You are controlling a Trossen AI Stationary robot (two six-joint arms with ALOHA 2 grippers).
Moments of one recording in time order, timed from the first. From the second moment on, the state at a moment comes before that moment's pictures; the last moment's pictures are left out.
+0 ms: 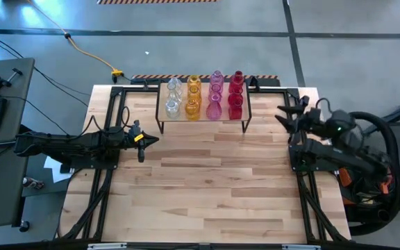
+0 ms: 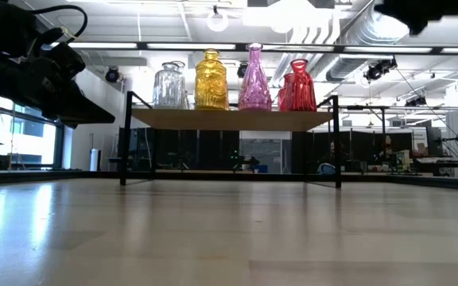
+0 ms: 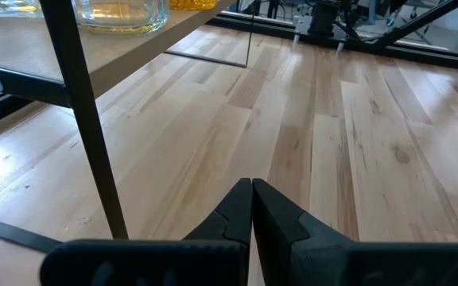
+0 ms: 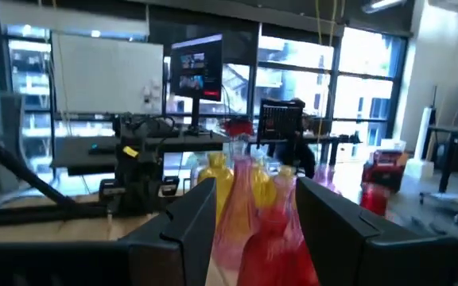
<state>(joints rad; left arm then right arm) 0.10 0.37 0.01 0.06 -0.14 -0.13 -0.41 0.13 0.44 -0.13 -0.10 -0.06</state>
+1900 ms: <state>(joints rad) 0.10 0.15 0.01 0.05 -0.14 -0.13 -0.41 0.02 0.03 -0.02 -0.12 0.18</state>
